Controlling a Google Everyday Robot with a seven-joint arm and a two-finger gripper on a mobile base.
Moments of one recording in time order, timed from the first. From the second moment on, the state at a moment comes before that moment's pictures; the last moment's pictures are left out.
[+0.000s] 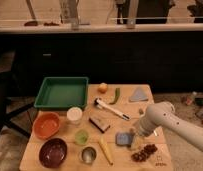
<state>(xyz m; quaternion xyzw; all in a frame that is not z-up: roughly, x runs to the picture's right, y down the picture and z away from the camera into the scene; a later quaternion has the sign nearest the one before) 0.187 0.271 0.794 -0.36 -0.10 0.16 0.91</state>
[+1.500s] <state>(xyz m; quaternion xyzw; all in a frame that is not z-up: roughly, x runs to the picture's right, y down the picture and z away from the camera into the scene) 0.184 0.262 0.783 -0.37 -0.12 0.11 0.91</state>
